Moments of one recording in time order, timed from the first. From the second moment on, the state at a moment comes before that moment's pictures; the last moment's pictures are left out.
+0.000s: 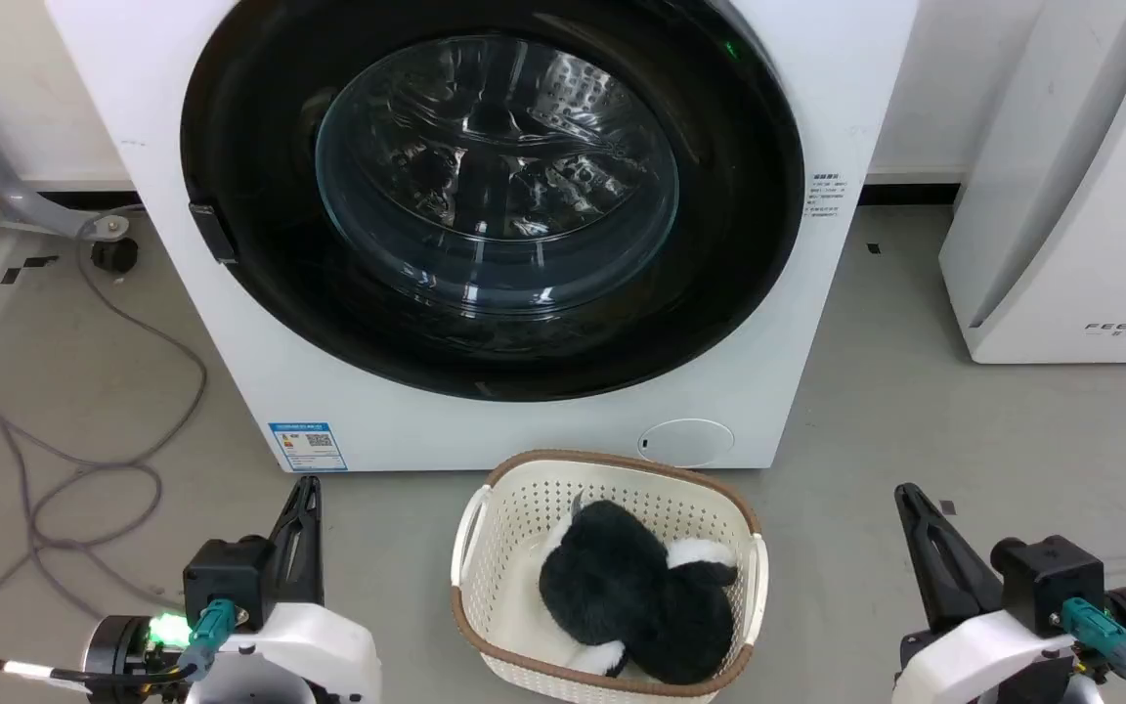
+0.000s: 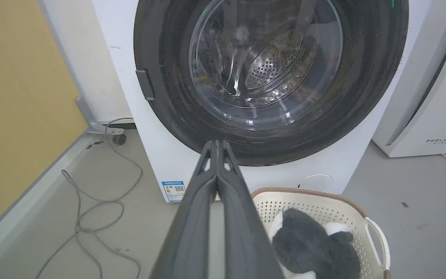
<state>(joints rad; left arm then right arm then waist) 0.00 0.05 0.00 0.00 0.00 0.01 0.00 0.01 -0.05 0.00 0.00 0.01 0.13 0.00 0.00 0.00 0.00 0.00</state>
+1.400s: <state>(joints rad) 0.00 0.05 -0.01 0.00 0.00 0.03 -0.03 0.01 -0.05 -0.01 -0.03 0.09 0.13 -0.03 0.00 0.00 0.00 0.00</state>
